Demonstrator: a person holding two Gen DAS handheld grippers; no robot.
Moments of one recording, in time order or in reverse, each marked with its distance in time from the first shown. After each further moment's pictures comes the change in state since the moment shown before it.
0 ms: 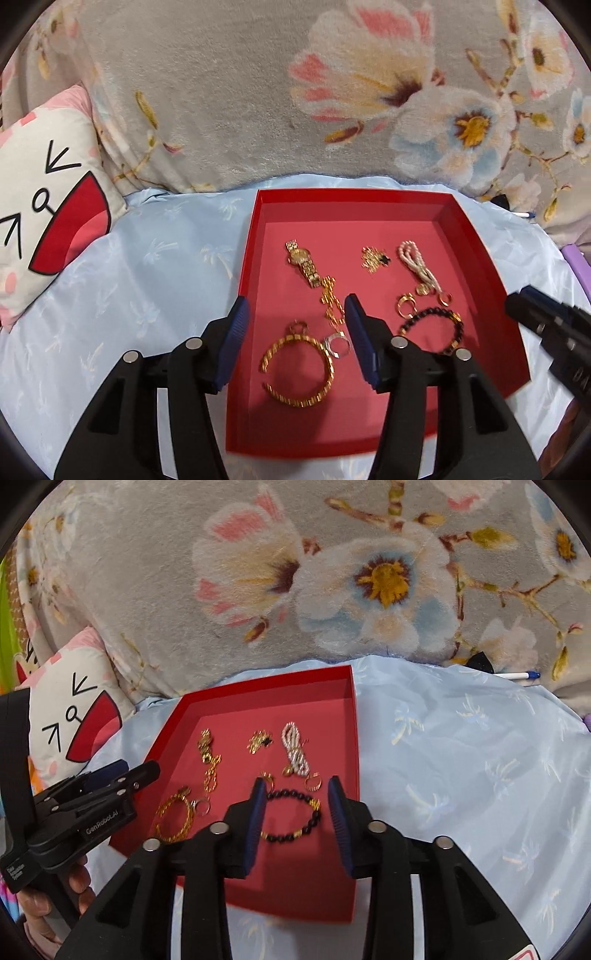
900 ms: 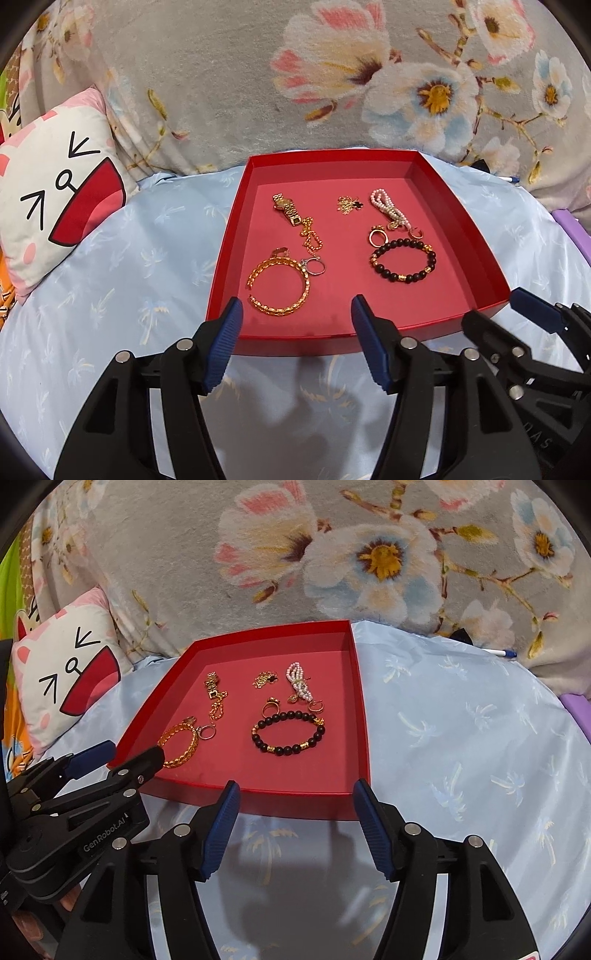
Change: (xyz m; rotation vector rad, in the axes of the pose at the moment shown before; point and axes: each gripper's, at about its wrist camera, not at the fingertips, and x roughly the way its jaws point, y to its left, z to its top) left arm -0.039 -0.022 -0.059 0.045 -0.007 0.036; right arm -0.026 0.022 -0.064 -0.050 0.027 -0.082
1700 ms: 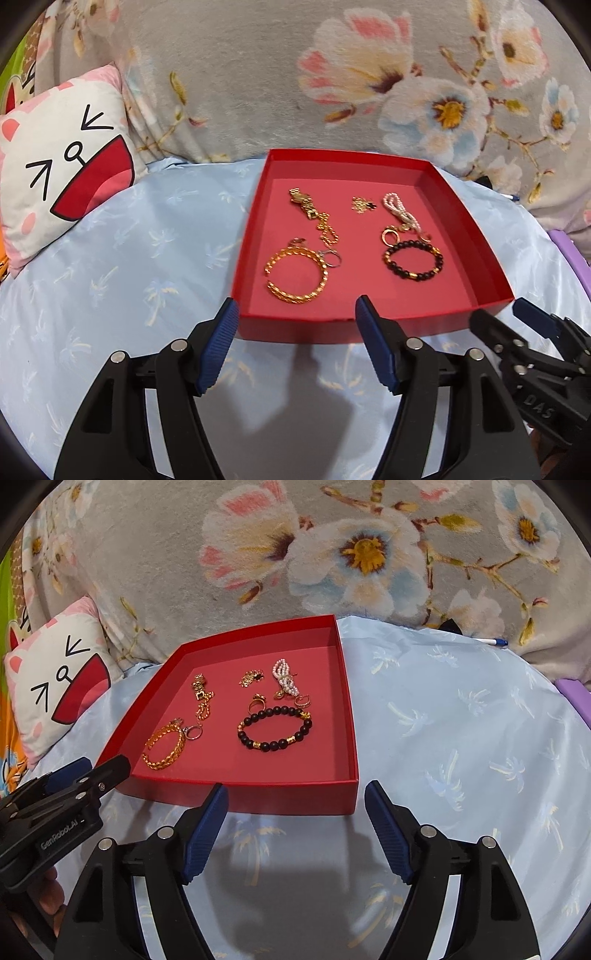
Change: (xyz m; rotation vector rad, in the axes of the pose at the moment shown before) left arm -0.004 0.022 -0.015 -0.079 -0.015 -0.036; right arm 0.007 -0.006 -0.009 0.041 -0.016 -0.020
